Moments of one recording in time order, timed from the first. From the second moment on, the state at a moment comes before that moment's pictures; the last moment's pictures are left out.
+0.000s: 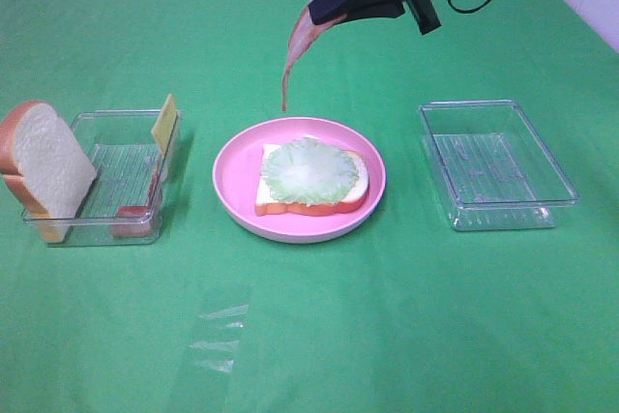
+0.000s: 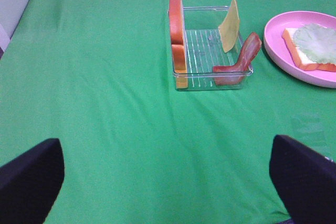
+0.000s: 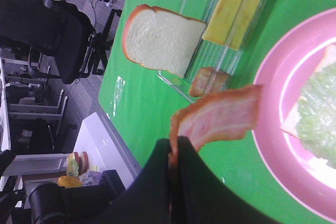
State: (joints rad) left arm 0.04 0.00 -0.51 -0.08 1.08 0.02; right arm 0.22 1.98 -1.64 1.02 1.14 -0.50
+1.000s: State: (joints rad) left arm 0.04 0.00 -0.51 -0.08 1.08 0.02; right arm 0.39 2.18 -1.63 1.02 0.81 -0.54
